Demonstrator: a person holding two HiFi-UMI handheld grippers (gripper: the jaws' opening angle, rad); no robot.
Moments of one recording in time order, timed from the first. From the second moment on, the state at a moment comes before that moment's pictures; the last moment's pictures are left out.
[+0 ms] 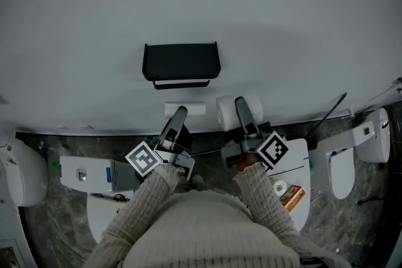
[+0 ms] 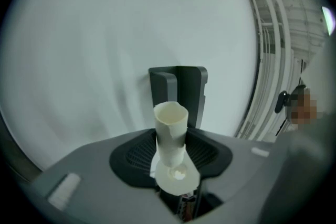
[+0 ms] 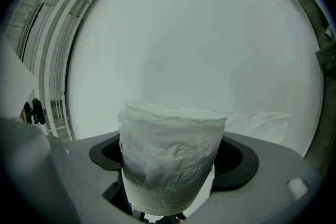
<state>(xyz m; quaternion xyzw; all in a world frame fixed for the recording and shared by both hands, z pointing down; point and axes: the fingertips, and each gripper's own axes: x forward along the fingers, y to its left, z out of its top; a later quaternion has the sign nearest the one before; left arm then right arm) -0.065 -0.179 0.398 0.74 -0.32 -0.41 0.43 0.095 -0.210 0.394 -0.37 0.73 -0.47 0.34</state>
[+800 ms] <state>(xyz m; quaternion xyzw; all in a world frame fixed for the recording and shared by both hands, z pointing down) -0.098 -0.171 0.401 0.72 -0.35 -0.43 0.42 0.068 -0.269 0.381 -0.36 0.71 -0.47 0.38</state>
